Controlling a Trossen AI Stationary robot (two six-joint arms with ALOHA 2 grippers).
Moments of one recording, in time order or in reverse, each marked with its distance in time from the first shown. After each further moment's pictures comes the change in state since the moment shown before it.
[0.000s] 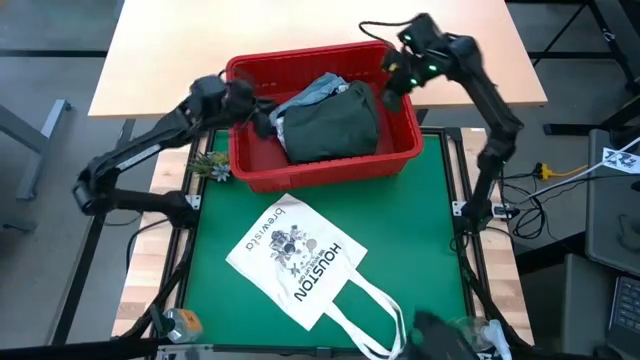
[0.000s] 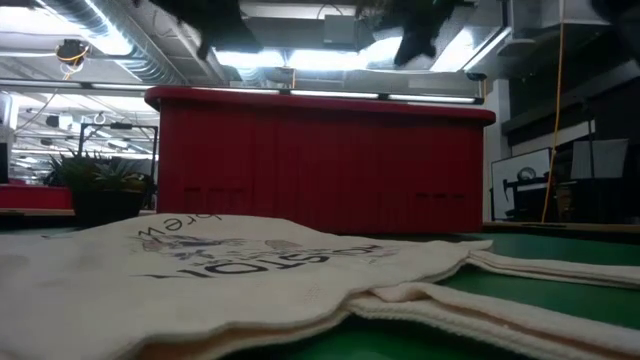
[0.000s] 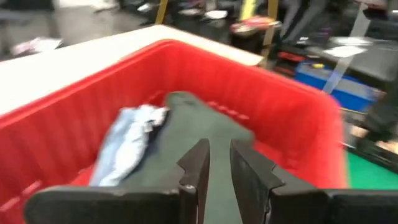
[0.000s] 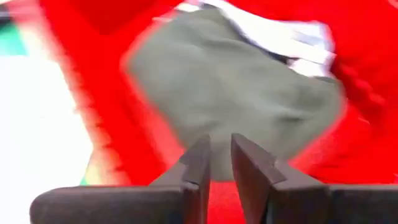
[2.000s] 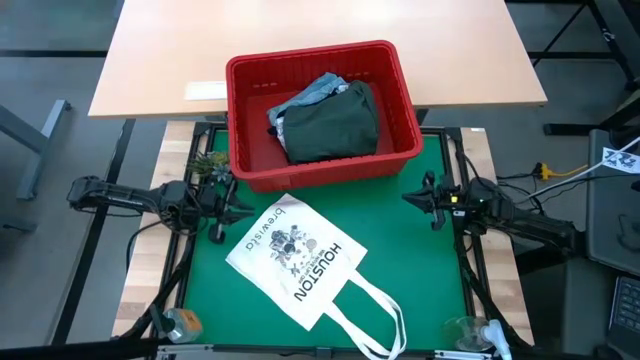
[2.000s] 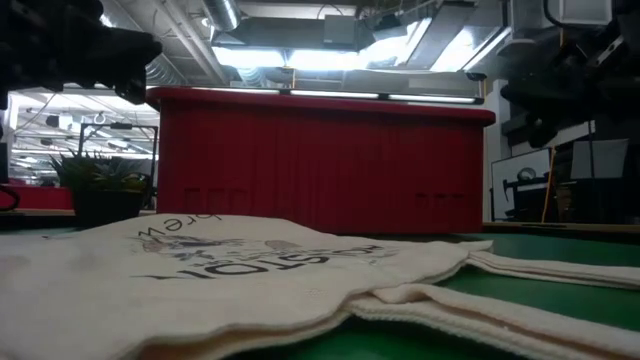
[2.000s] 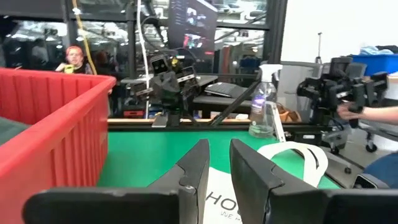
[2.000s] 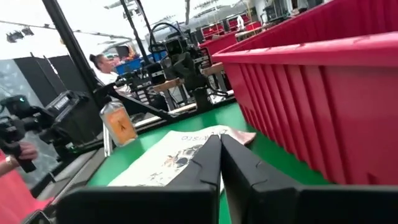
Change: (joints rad) left arm -0.778 -0.896 -1.116 0.621 -0.069 0.052; right arm 0.501 -1.856 -2.344 1.500 -0.005 0.666
